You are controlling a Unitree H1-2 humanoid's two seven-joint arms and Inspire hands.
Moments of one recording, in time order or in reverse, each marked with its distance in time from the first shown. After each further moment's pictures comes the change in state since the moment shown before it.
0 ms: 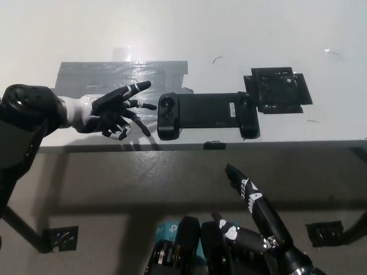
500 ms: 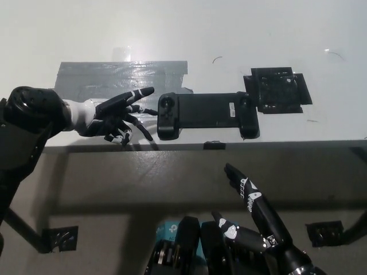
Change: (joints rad) left_arm 0.000 -0.003 -0.026 0.010 0.019 0.000 0.000; right_arm -0.002 0.000 0.001 0.000 0.000 0.000 0.005
